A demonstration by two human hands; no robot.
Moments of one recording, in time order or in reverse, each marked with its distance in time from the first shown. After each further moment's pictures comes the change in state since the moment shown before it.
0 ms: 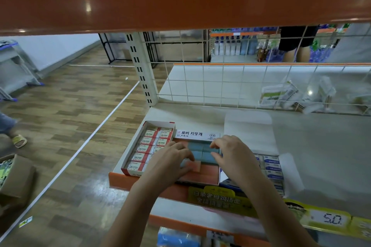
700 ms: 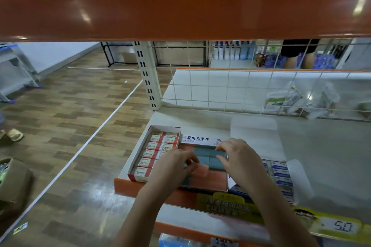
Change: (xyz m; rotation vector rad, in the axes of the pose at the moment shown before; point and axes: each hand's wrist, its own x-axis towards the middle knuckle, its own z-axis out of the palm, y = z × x) left_hand -0.003 -0.009 0.000 -0.194 0.074 -0.098; right_hand 0.005 -0.009 0.000 -0.069 -0.004 0.034
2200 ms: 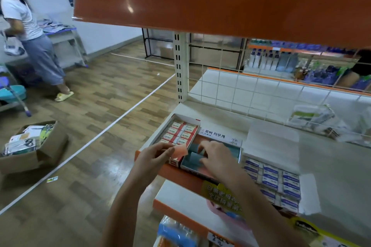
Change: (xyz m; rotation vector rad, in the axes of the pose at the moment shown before) left_hand -0.071 -0.018 -0.015 -0.707 0.355 -0.464; right_hand 0.012 -0.053 0.020 0.138 -0.279 -0.150
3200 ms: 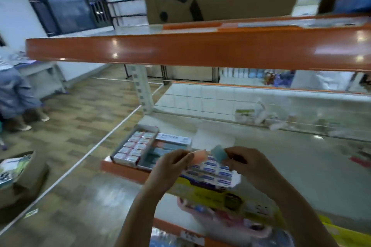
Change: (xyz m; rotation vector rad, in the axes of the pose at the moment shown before) left_hand -0.055 0.088 0.132 0.044 -0.204 0.212; right_hand -0.155 0.117 -0.119 0.498 0.157 0.008
